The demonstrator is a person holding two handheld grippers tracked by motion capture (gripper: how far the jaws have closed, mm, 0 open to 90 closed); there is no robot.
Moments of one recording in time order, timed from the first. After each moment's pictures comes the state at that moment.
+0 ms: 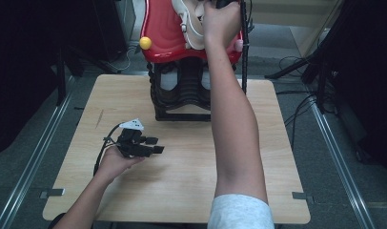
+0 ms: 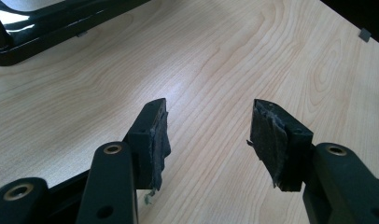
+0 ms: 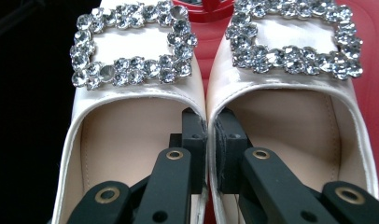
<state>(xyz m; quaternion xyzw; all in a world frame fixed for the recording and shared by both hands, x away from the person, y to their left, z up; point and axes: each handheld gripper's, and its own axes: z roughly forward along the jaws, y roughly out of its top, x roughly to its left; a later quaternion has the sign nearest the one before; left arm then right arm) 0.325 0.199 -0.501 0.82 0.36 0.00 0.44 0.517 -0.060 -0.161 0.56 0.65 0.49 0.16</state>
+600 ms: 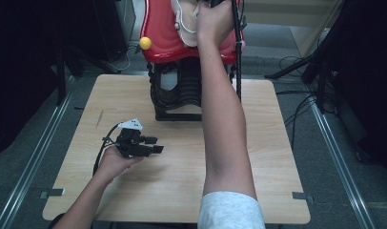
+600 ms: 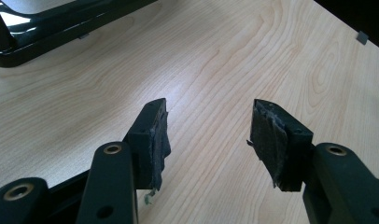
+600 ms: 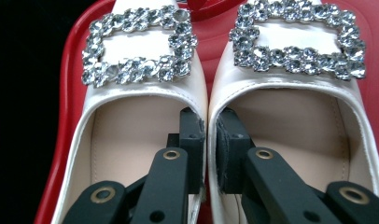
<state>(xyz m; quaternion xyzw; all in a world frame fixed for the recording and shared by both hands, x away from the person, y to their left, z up) 0.324 0.202 -0.500 0.82 0.36 0.00 0.45 0.529 -0.044 -0.165 0.58 0.65 0.46 0.19</state>
